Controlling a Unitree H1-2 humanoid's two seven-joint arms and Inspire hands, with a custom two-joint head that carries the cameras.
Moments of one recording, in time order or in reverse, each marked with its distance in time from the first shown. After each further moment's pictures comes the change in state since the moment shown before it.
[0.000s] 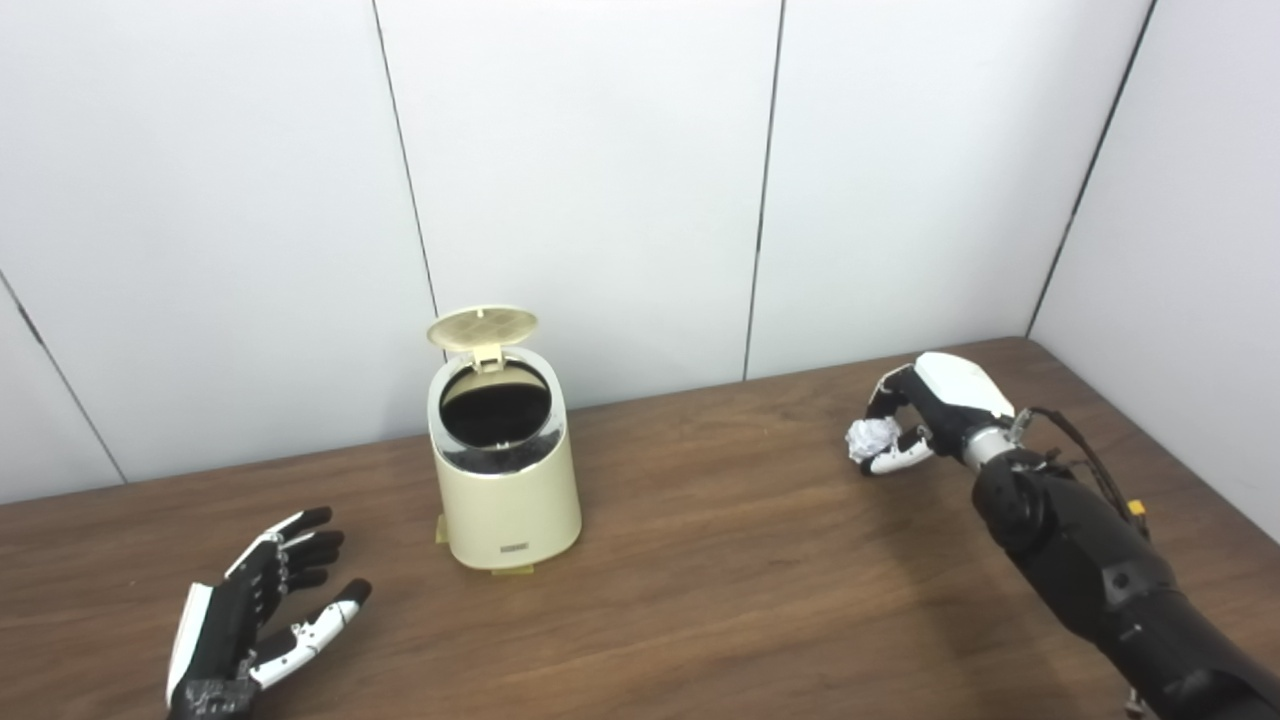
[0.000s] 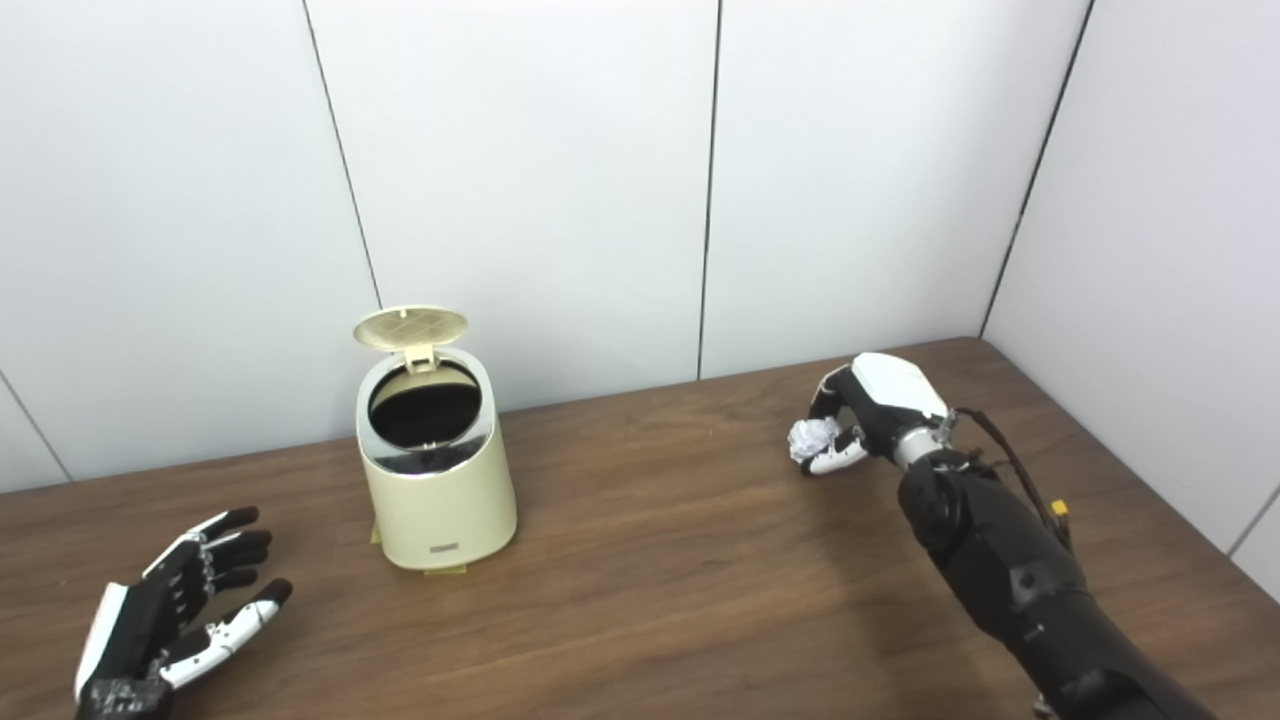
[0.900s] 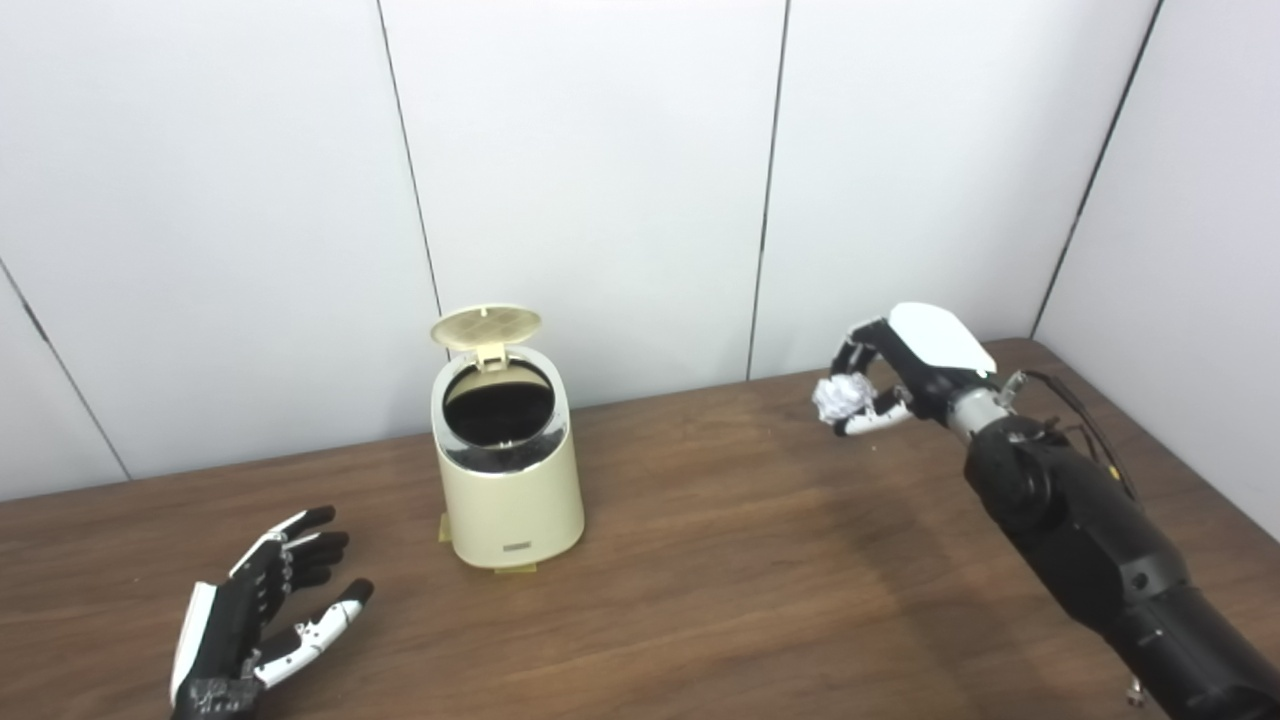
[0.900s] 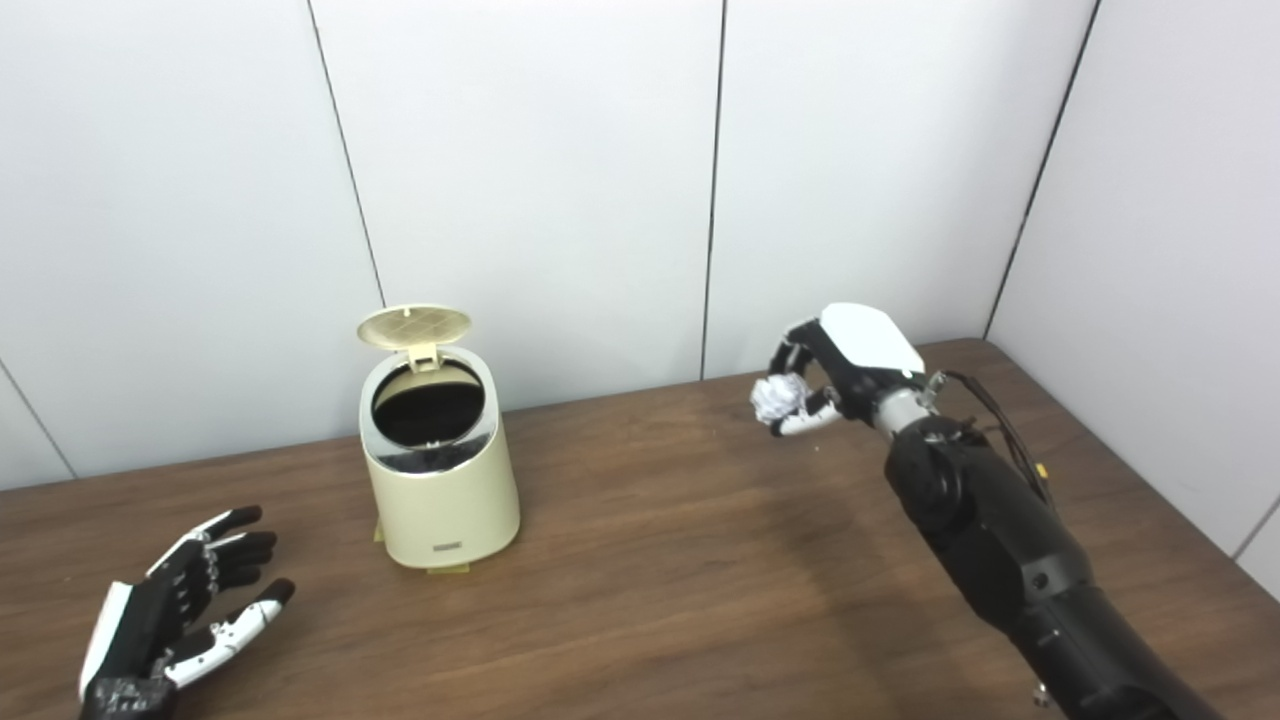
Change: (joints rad) left arm 0.002 -0.004 -0.012 -0.007 0.005 0.007 0.000; right arm 0.031 0.023 -0.061 -0.378 0.038 -0.003 0.091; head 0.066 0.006
